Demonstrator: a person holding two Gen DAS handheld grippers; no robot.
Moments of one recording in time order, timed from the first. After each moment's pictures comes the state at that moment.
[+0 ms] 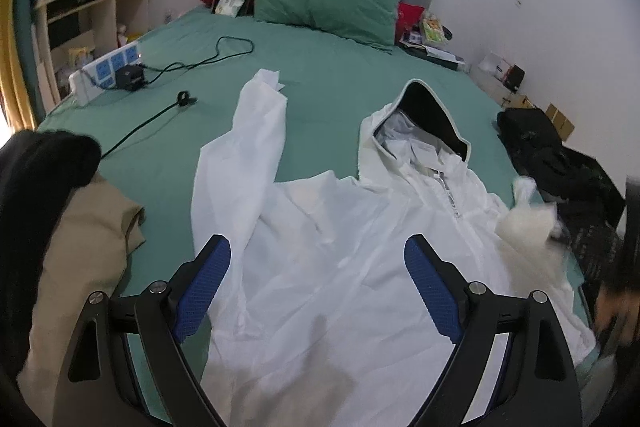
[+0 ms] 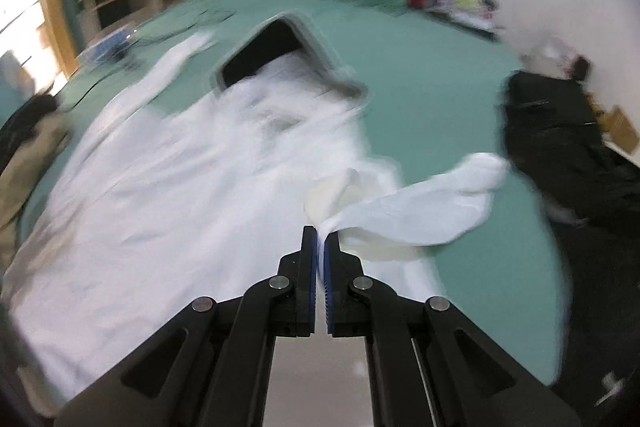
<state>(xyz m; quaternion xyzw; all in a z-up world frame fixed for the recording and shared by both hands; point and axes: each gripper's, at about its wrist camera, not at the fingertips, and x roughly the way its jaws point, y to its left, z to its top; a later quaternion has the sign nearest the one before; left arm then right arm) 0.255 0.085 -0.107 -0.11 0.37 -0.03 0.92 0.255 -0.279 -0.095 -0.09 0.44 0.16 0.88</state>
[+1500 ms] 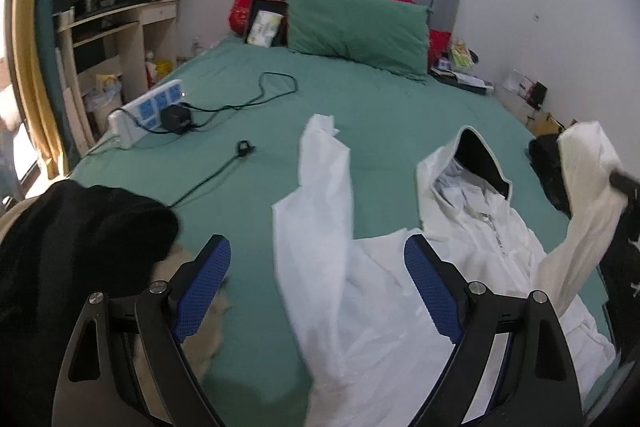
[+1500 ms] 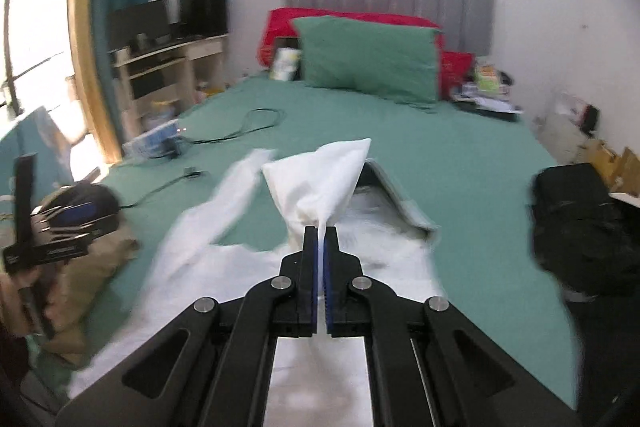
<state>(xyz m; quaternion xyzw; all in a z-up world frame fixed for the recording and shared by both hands) 0.273 0.163 -0.072 -0.09 0.34 0.02 0.94 0.243 -0.169 0.025 -0.04 0.31 0.21 0.93</state>
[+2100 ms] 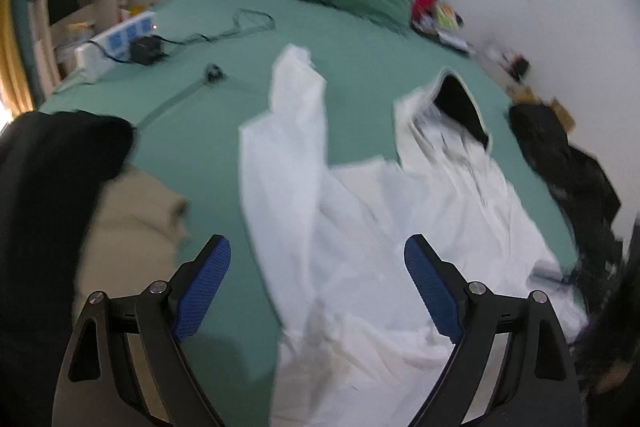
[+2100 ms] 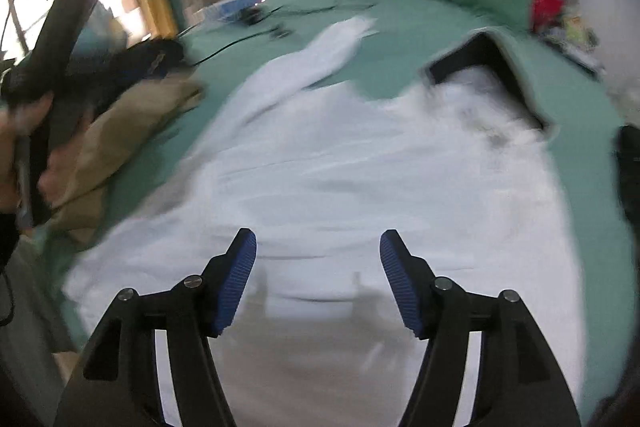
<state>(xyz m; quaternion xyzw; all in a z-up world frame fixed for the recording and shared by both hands) 0.272 0.138 -0.123 -0.11 0.43 -0.05 0.90 0.213 -0.164 -0.094 -0.12 0.42 0.28 0.86</state>
